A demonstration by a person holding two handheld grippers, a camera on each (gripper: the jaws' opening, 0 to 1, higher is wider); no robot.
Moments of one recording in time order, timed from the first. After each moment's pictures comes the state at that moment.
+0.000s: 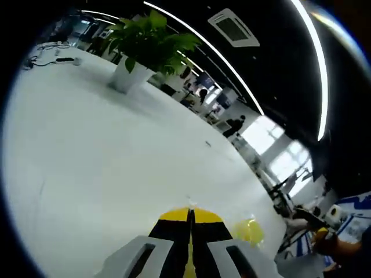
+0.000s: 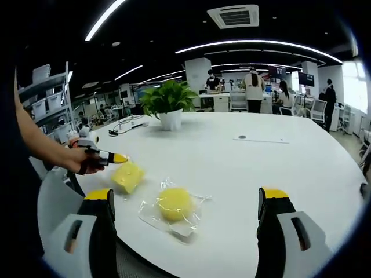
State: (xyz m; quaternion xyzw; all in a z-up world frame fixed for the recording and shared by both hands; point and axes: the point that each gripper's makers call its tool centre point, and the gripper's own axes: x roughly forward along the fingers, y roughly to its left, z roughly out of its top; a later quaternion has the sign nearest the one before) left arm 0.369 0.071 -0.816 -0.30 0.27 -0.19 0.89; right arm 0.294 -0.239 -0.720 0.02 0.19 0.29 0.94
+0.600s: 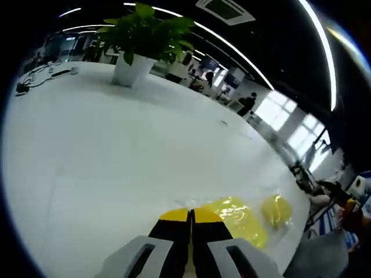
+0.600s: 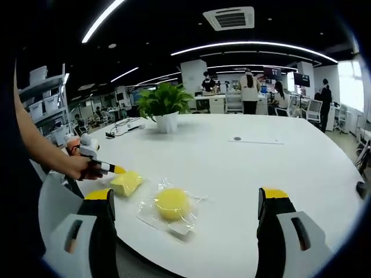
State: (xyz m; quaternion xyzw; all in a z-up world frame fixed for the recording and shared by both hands) left arm 0.361 0.082 -0.849 -0.20 0.32 -0.17 0.91; right arm 0.290 -0.246 -0.711 0.01 0.18 0.28 0.94
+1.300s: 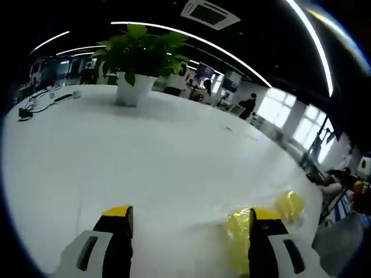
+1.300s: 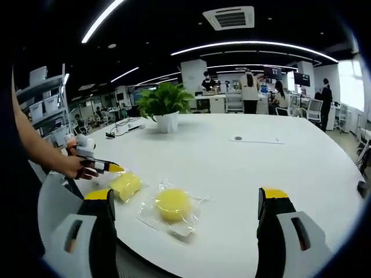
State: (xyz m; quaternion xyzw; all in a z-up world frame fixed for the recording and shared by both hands) left arm 0.363 0.113 -0.831 -0.14 0.26 -0.18 0.94; right arm 0.294 -0.240 -0.713 0.01 0.18 0.28 0.94
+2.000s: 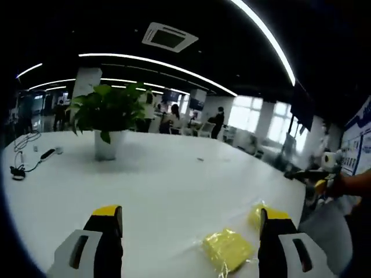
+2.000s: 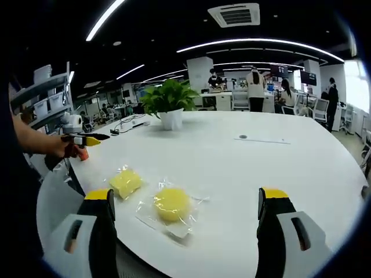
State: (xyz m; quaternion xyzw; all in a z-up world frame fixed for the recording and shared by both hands) left arm 0.339 0.129 -0.715 -0.07 0.16 -0.25 0.95; right arm 0.305 -0.244 -0.720 0.01 0.19 0.31 0.93
